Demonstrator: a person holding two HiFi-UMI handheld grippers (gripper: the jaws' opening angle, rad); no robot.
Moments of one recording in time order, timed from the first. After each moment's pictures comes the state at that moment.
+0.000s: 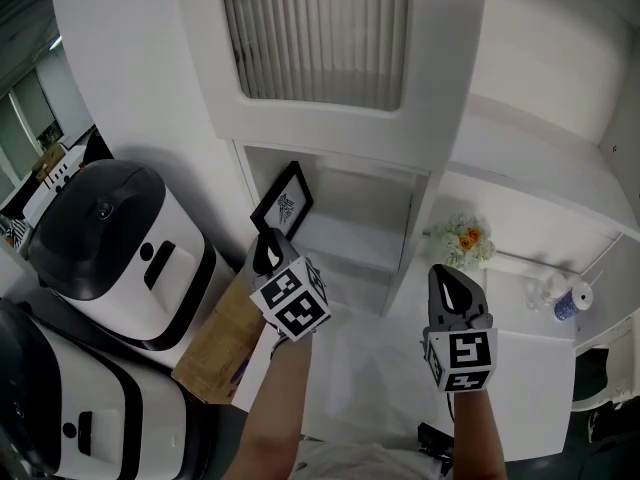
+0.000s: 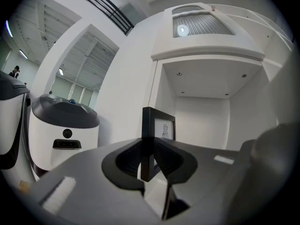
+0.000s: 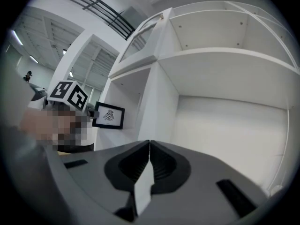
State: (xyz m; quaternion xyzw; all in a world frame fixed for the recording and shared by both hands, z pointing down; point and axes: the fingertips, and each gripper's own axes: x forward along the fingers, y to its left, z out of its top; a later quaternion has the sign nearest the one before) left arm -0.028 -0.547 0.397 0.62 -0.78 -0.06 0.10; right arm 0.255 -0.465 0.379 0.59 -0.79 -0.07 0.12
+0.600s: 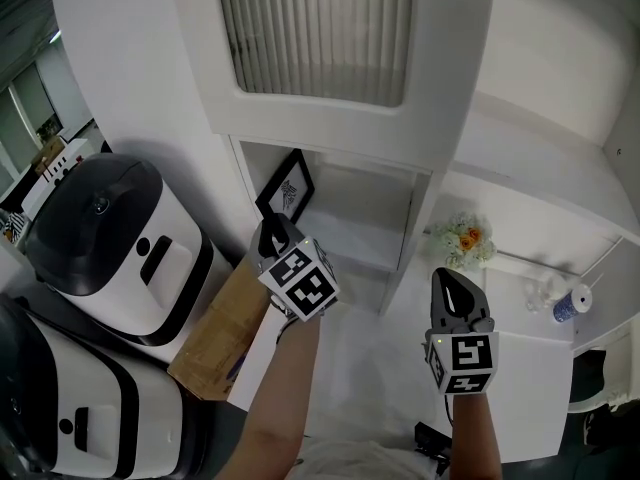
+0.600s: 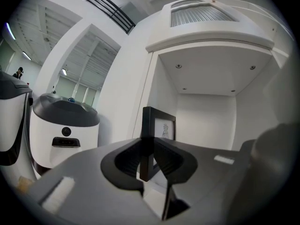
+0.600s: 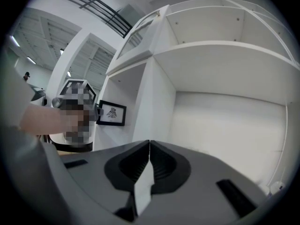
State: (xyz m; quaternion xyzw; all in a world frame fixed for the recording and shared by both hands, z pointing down) left arm -0.017 -0.573 0.397 0.60 -0.79 -0.05 0.10; right arm 0.267 -0.466 0.390 0.60 -0.79 -0.05 0.13
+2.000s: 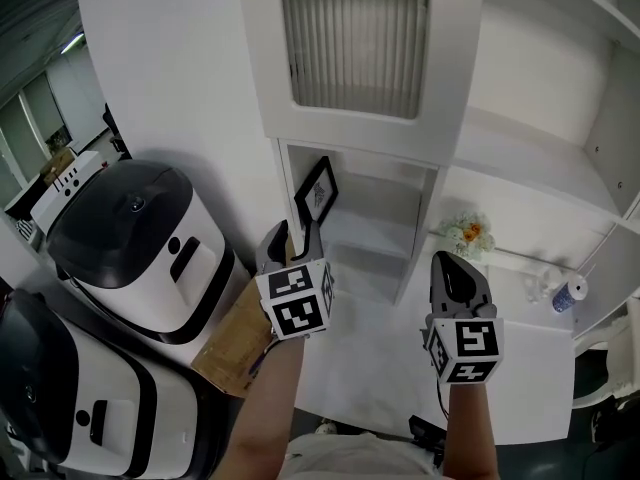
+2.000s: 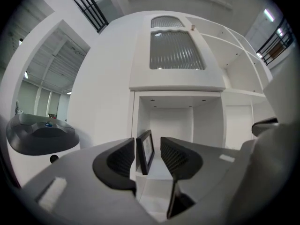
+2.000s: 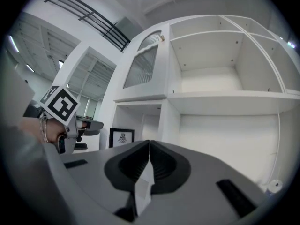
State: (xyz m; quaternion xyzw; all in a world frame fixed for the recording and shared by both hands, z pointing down) left arm -0.008 -0.487 0.325 0.75 -0.67 0.01 0.04; right arm 0.215 -0.410 0.310 0.61 -0.79 -0.07 0.06
